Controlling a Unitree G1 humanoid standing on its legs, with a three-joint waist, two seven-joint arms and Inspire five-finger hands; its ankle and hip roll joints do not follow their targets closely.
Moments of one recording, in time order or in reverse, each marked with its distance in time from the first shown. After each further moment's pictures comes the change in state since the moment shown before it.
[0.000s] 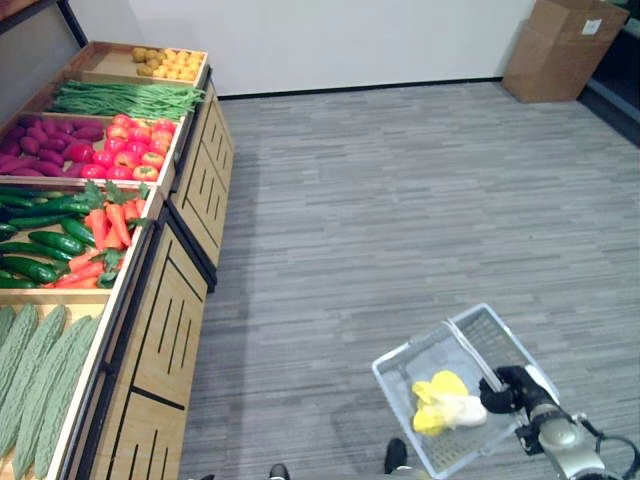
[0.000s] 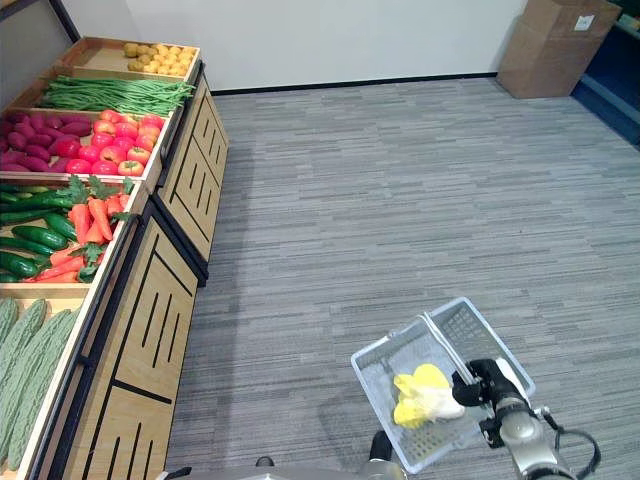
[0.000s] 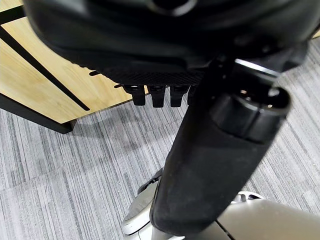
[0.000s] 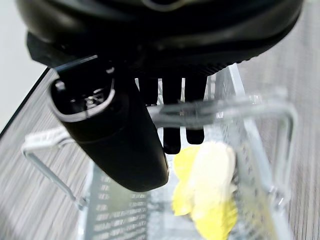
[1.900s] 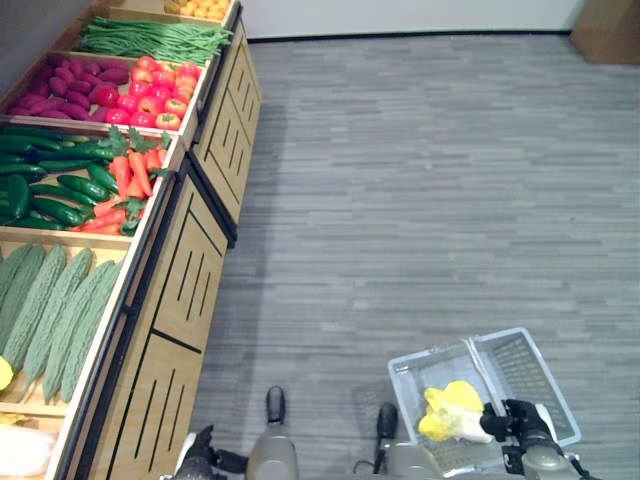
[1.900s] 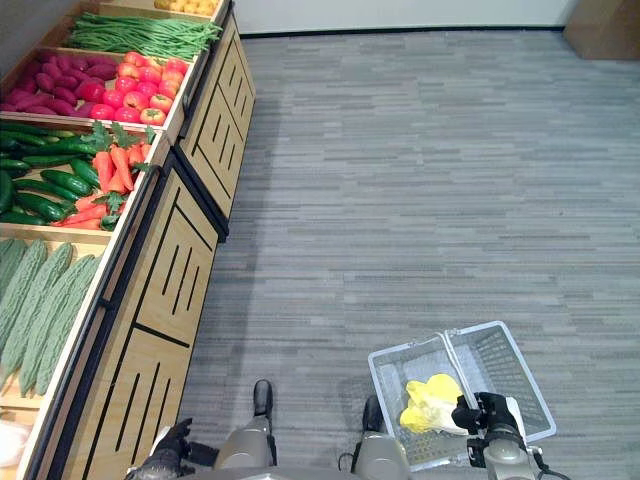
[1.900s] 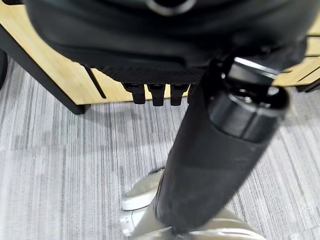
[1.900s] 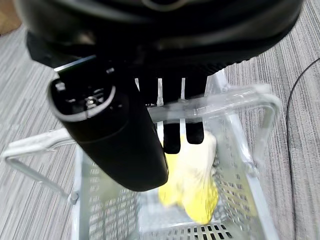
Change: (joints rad) left arm -0.138 0.010 -0.019 -0.018 -0.213 -0.002 0.026; right arm -0.047 0.116 -0.043 0.196 0.096 -0.004 -0.114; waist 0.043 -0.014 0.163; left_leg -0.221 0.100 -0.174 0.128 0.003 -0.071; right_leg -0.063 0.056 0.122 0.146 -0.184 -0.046
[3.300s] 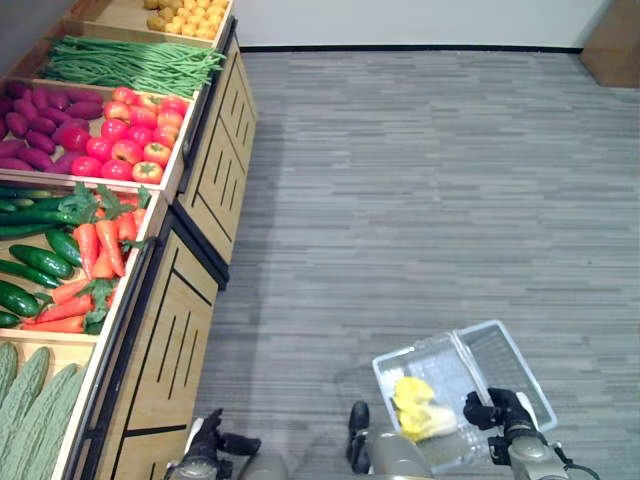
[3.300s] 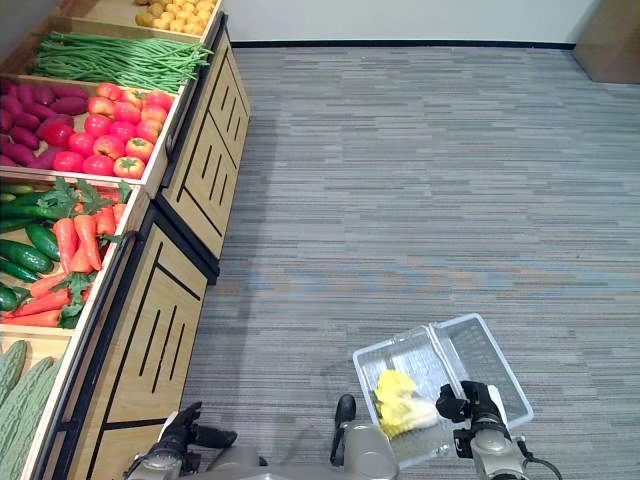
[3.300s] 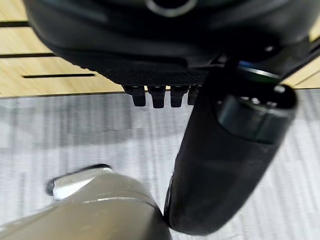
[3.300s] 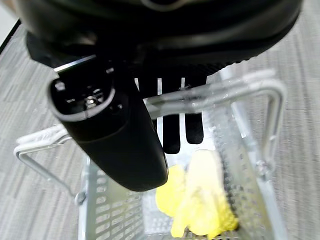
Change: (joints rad) left arm -0.064 -0.010 0.018 -0.008 -0.001 -0.033 -0.022; right arm -0.013 0.012 0.032 -0.055 0.001 -0.007 0.029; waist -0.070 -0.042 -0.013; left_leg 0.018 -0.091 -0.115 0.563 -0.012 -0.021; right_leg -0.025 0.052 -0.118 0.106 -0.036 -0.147
